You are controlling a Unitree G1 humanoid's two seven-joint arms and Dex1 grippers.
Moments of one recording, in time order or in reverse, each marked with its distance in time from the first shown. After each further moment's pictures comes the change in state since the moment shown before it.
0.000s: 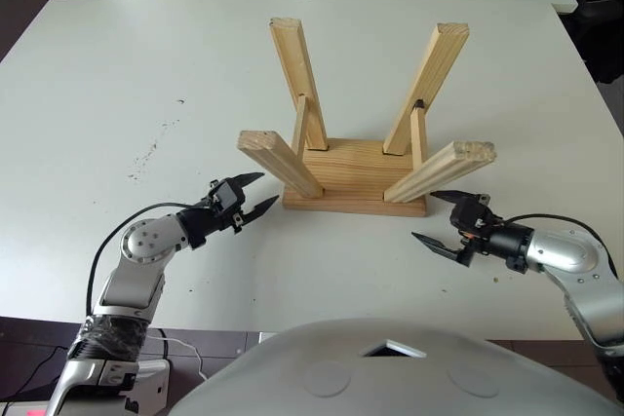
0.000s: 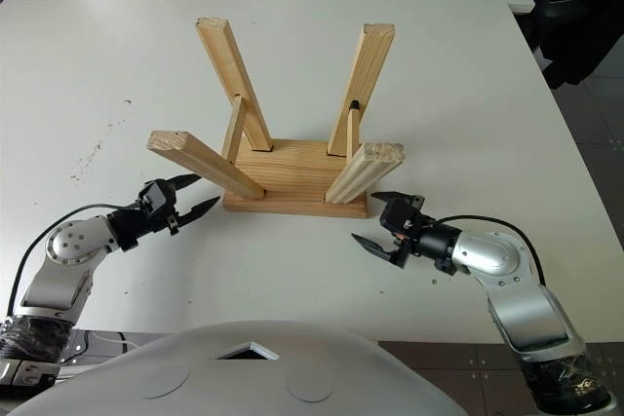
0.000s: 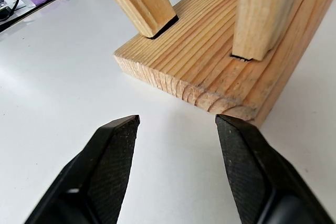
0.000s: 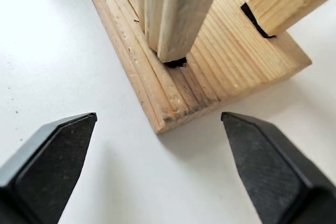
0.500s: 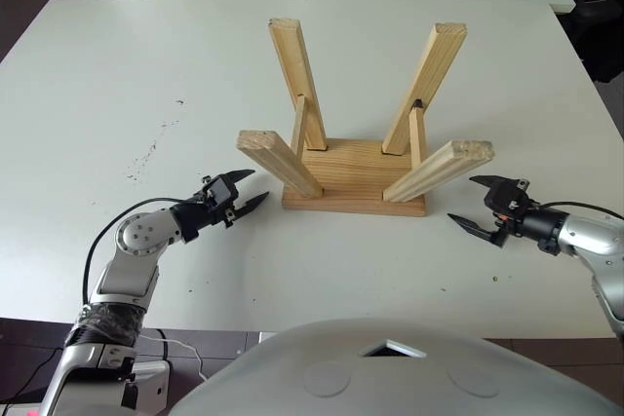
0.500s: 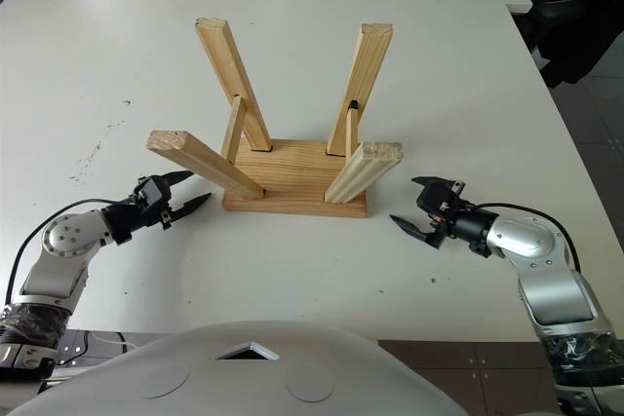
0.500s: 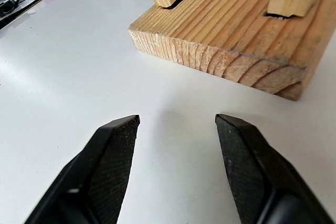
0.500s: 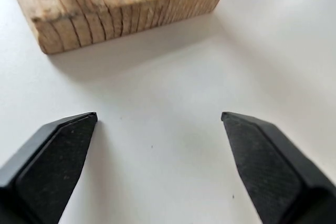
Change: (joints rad) left arm -0.101 0.015 -0.007 0.162 0.037 -0.080 -0.021; right arm -0.105 -0.009 0.003 0.240 -0.069 -0.137 -0.034
